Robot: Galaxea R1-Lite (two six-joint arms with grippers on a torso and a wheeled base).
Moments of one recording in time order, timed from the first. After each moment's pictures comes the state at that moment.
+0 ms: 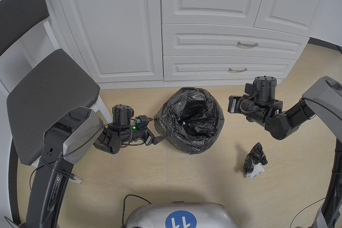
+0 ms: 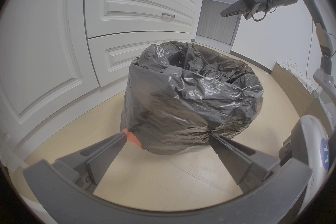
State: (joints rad) left arm -0.30 2.71 -1.57 -0.72 -0.50 0.46; right arm 0.33 2.17 -1.11 -0.80 -0.09 0.19
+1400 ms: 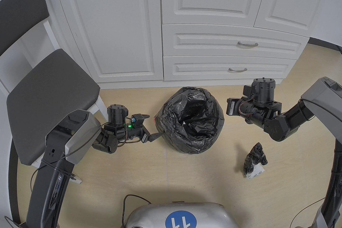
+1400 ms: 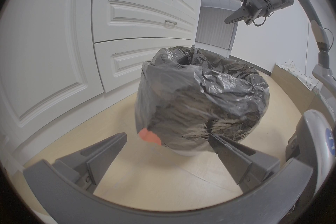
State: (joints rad) left arm -0.25 2.78 -1.64 -0.77 -0.57 0.47; right arm 0.33 2.18 -1.10 -0.80 -0.07 0.19
